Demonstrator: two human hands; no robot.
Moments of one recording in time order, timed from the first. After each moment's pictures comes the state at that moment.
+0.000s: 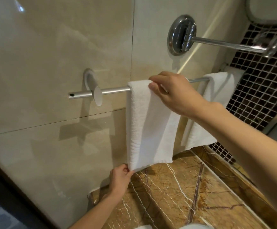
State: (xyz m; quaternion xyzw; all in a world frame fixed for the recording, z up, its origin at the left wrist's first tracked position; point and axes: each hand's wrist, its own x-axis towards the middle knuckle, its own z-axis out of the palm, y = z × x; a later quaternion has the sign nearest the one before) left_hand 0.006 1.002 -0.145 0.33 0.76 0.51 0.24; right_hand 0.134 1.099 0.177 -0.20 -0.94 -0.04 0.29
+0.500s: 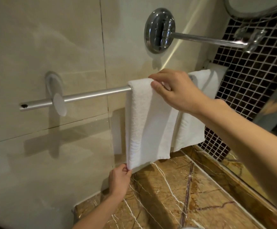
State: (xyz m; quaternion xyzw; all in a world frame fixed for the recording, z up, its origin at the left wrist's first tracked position) left_hand 0.034 1.052 -0.145 0.36 0.77 0.49 0.21; right_hand 0.171 1.147 0.177 -0.21 -0.93 -0.04 0.31
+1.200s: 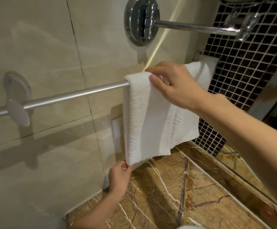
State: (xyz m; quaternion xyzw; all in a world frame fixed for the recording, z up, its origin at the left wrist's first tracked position) left_hand 0.051 1.084 -0.146 0.37 0.75 0.50 0.25; right_hand 0.192 1.173 0.173 -0.24 -0.92 -0.03 0.31
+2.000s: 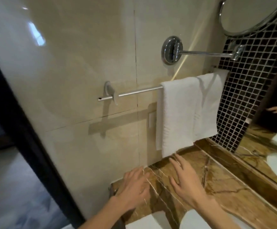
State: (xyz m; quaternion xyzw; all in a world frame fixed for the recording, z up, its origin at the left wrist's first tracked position) left_hand 0.026 0.895 -0.098 0.69 0.71 0.11 0.08; right_hand 0.233 0.974 -0.050 -0.43 -0.88 0.09 0.15
